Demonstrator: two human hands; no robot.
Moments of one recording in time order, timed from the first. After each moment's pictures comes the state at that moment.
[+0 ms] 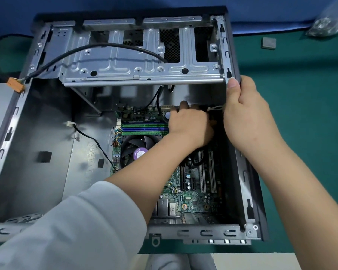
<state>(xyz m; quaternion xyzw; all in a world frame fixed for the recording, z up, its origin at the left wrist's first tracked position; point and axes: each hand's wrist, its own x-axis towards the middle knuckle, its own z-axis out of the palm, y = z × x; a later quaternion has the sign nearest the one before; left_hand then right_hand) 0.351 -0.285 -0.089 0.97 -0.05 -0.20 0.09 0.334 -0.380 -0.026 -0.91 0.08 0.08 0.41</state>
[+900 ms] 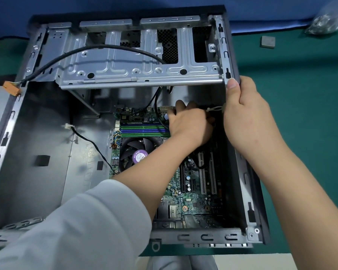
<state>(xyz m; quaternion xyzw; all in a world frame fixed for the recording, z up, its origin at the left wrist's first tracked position) 0.356 -0.289 -0.101 0.97 0.02 -0.17 0.17 0.334 -0.381 -0.027 -0.90 0.09 0.08 0.41</state>
